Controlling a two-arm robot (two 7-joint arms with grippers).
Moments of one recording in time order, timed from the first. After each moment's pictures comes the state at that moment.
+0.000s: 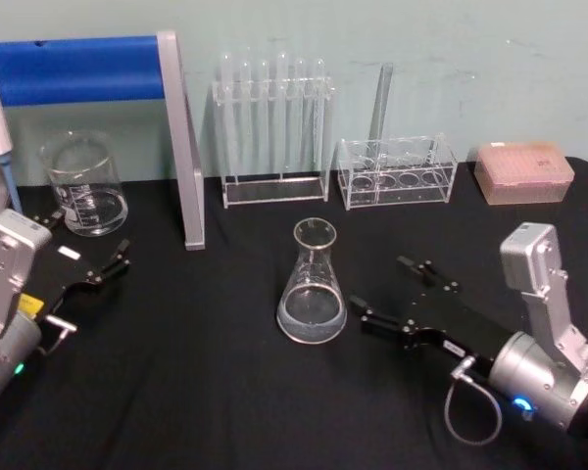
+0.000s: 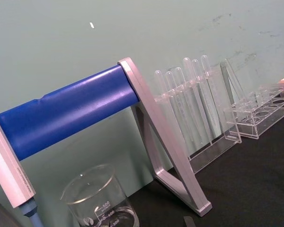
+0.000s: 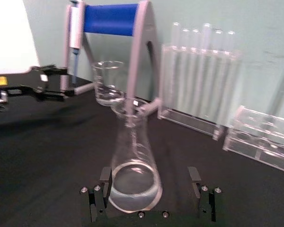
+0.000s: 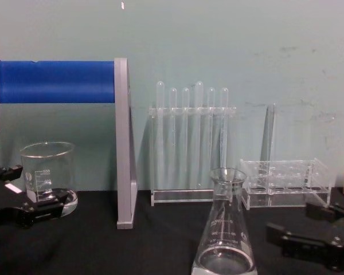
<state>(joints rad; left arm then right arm) -0.20 0.60 0.45 -1.41 -0.25 -0.12 0.03 0.06 0.56 -0.41 -1.60 0.48 -0.05 0.35</state>
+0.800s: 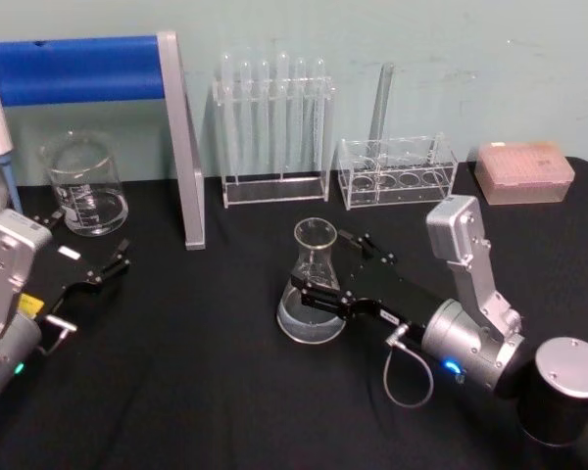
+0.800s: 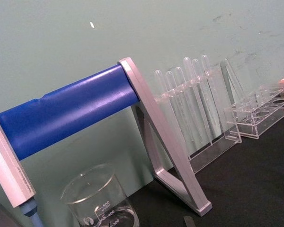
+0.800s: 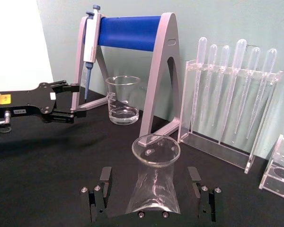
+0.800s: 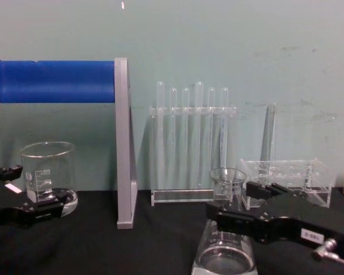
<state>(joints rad) -0.20 0.60 0.45 -1.41 -0.25 -0.12 0.03 0.22 0.39 -0.46 -1.44 0.38 -0.06 0.40</state>
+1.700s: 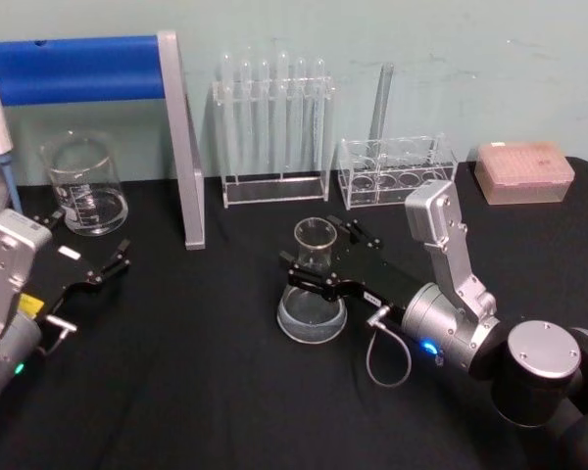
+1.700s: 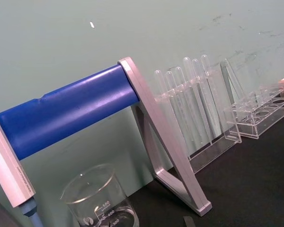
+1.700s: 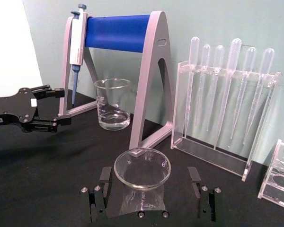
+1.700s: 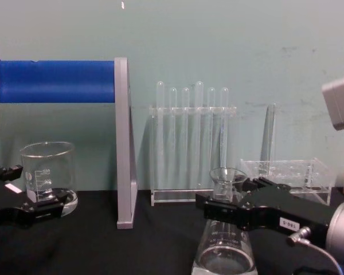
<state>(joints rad) -0.20 0.60 0.45 -1.41 -0.25 -0.12 0.03 0.28 0.30 -0.44 -1.34 0.34 -0.06 0.40</state>
